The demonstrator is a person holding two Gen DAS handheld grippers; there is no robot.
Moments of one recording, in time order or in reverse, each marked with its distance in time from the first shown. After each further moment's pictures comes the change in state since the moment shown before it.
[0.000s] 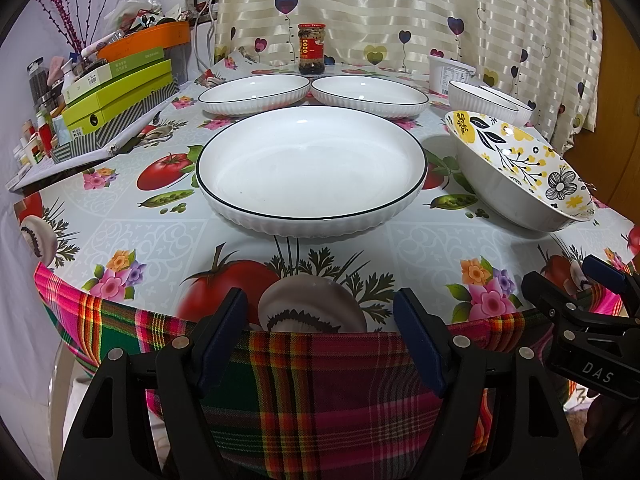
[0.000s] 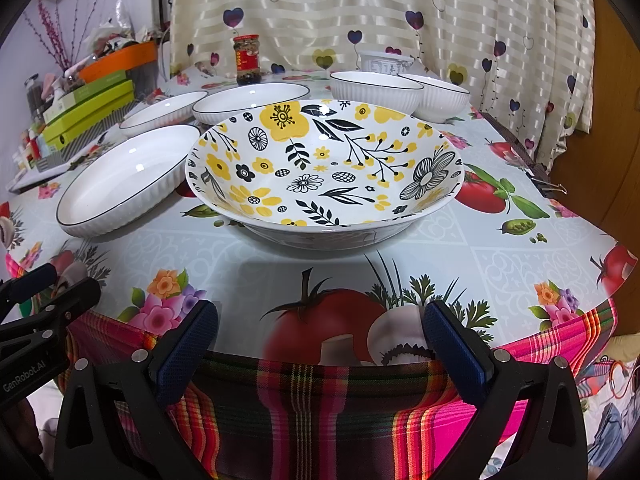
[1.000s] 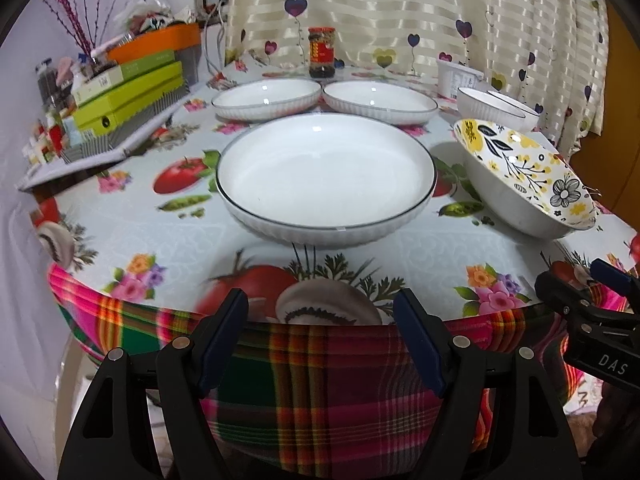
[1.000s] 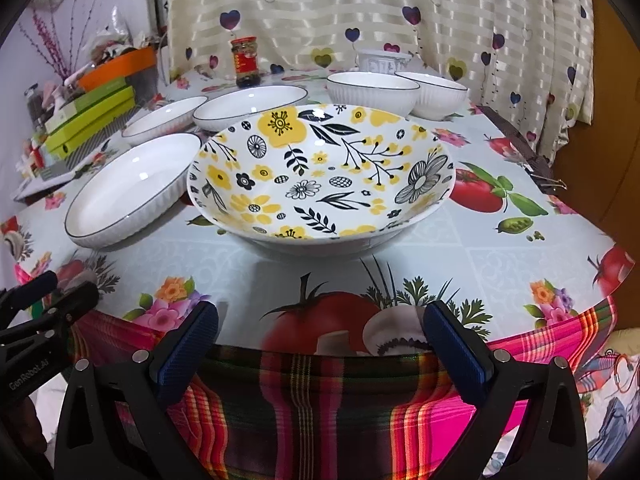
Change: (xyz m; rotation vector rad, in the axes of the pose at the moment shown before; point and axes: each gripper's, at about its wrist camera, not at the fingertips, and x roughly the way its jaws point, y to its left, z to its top) left arm -0.013 0.003 0.005 -0.003 -0.012 0.040; right arm -0.009 -0.003 0.004 0.028 0.013 0.028
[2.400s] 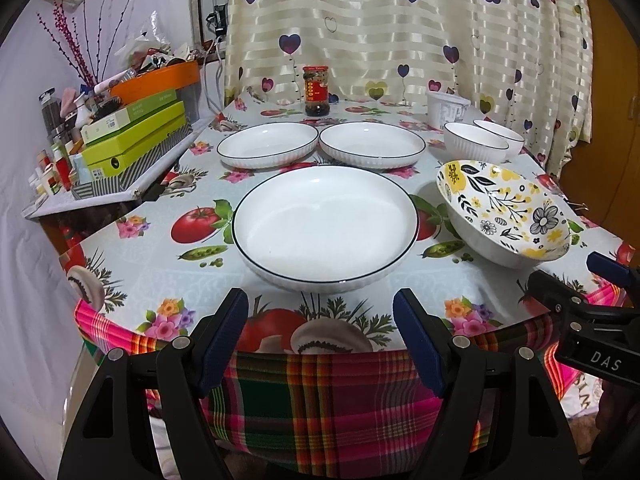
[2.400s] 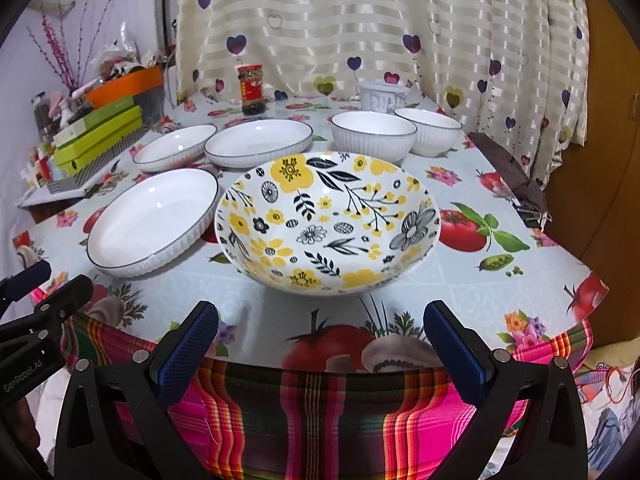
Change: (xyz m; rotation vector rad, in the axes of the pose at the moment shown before) left arm -0.033 0.001 0.021 0.033 -0.087 -0.008; right arm -0.031 0.010 0.022 -0.020 -0.072 -0.014
